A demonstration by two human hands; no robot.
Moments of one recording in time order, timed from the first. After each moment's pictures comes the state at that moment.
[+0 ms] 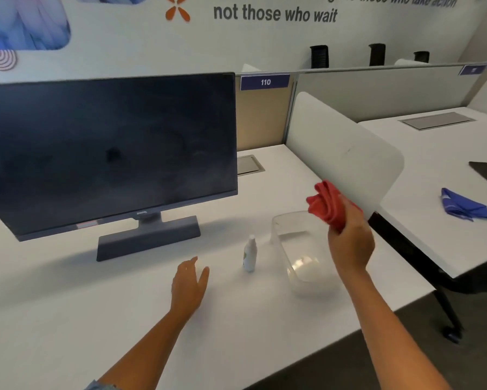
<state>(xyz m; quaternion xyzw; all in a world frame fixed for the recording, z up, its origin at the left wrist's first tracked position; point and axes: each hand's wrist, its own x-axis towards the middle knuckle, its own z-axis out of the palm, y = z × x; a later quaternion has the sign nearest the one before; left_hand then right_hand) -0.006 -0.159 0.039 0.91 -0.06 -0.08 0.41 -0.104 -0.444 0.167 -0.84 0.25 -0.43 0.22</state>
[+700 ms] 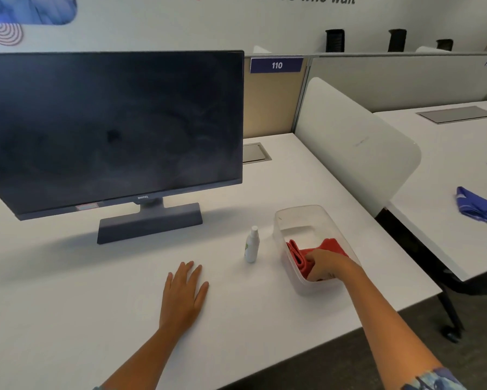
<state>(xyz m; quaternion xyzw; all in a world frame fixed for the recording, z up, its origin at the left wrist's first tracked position) -0.035 -0.134 0.002 0.95 -0.17 -0.01 0.24 -0.084 -0.454 0.125 -0.90 0.19 0.33 0.22</state>
